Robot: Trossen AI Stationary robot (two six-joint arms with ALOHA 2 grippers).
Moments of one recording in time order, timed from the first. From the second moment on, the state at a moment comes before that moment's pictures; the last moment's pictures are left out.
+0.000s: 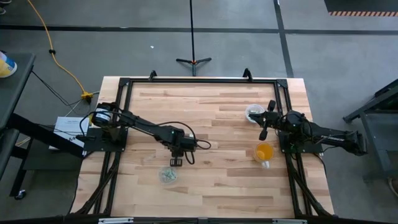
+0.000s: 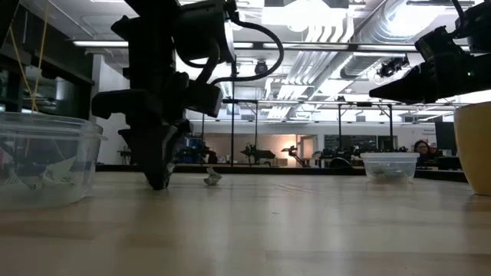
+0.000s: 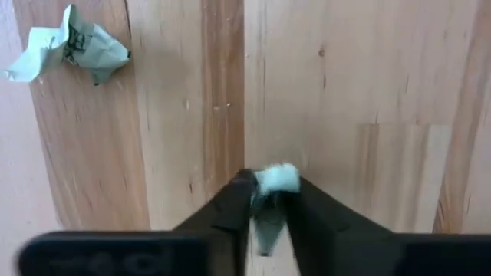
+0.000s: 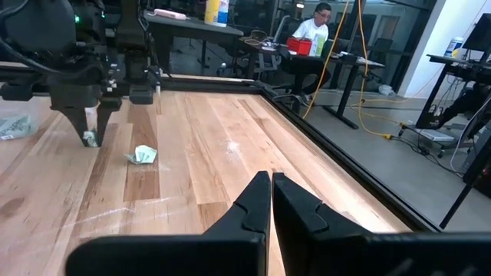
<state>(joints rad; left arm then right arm) -0.16 1.84 1.12 -0.68 -0.03 -0.14 -0.25 0.13 0.01 0.02 0.10 -0.14</state>
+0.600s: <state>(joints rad) -0.32 1.54 1.12 -0.74 0.09 -0.46 -0.25 0.14 0.01 0.02 0.10 -0.11</state>
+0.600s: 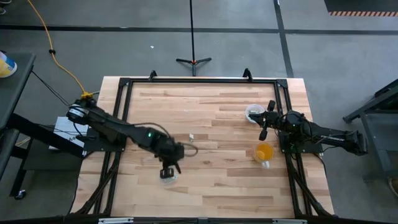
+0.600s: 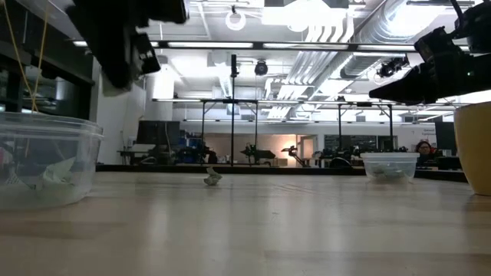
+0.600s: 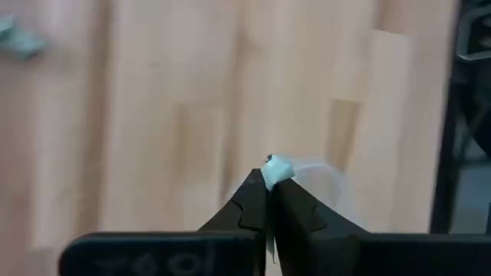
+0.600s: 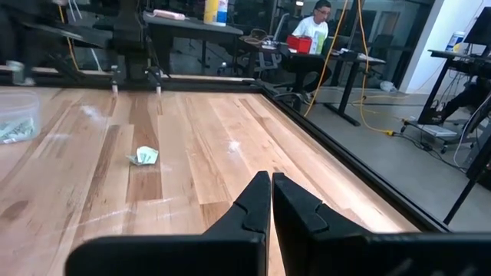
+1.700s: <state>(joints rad) -0.04 1.66 1.12 -0.50 -0.08 -0.06 -0.25 0.16 0.01 0.02 0.10 -0.11</state>
